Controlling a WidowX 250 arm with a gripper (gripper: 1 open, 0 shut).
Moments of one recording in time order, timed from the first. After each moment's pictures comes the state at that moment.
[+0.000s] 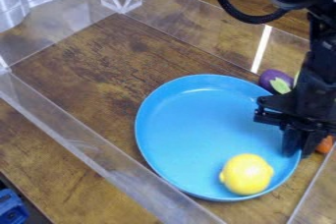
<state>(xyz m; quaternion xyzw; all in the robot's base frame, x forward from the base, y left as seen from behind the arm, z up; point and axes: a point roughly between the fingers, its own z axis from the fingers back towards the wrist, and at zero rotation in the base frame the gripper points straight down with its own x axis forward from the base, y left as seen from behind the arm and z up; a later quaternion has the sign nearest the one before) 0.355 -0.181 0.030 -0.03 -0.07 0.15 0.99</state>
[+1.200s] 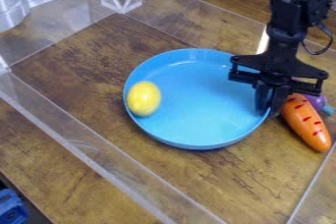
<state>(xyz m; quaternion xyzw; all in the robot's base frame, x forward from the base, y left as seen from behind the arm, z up) 0.387 -0.124 0.043 -0.04 -0.05 0.12 0.99</state>
